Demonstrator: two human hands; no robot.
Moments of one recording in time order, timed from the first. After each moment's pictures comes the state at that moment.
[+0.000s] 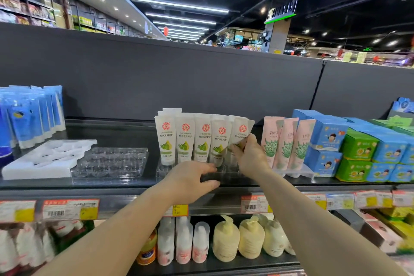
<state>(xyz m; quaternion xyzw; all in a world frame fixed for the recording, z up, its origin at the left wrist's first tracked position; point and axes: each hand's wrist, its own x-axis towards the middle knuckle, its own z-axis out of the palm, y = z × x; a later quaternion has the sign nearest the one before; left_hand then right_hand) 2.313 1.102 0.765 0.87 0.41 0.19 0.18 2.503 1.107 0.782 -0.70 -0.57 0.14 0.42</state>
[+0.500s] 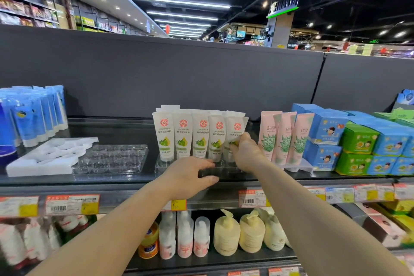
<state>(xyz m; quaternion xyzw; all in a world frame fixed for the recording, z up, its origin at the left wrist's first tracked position) 2.315 1.096 0.770 0.87 0.42 0.18 0.18 2.505 1.113 0.787 -0.76 -0.57 0.15 0.29</state>
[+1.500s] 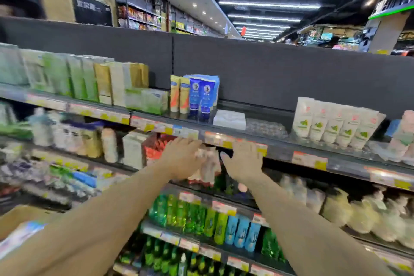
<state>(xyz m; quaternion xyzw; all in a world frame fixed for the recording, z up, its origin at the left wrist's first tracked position) 1.928 0.928 0.749 0.75 0.65 0.12 -0.01 2.110 0.957 0.740 -0.64 -0.75 0.04 0.17</state>
